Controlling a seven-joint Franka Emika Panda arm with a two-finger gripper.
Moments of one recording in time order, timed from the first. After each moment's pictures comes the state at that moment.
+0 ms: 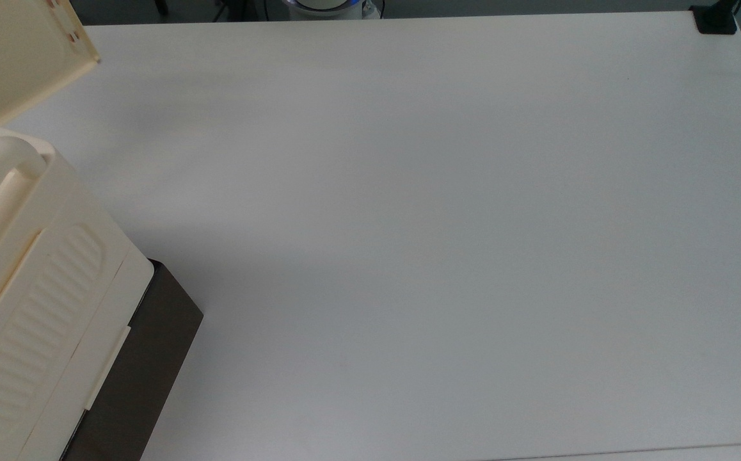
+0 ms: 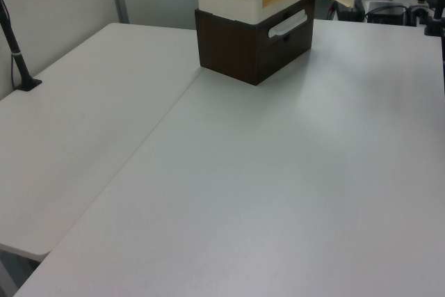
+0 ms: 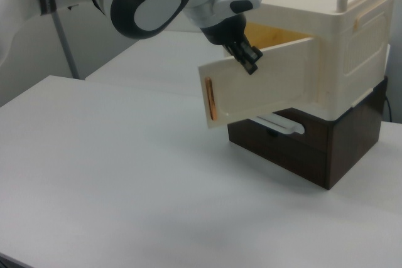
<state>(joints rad) -0.03 0.01 -0.50 -1.61 0.19 2.13 -0.05</state>
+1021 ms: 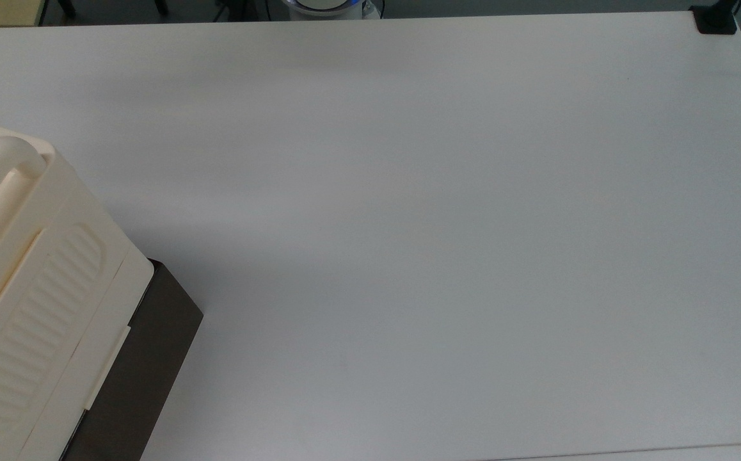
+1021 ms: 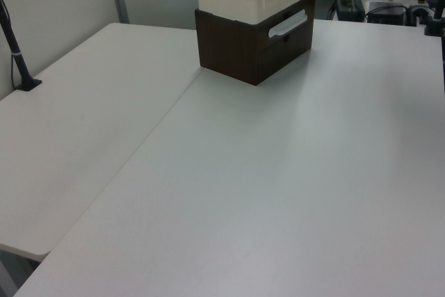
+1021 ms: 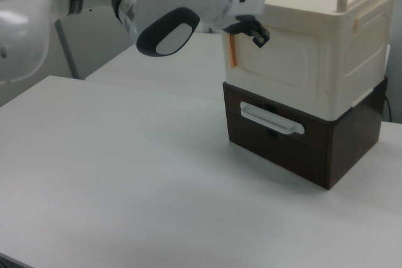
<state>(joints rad) -0.03 0.16 -0.41 -1.60 0.55 2.59 -0.05</state>
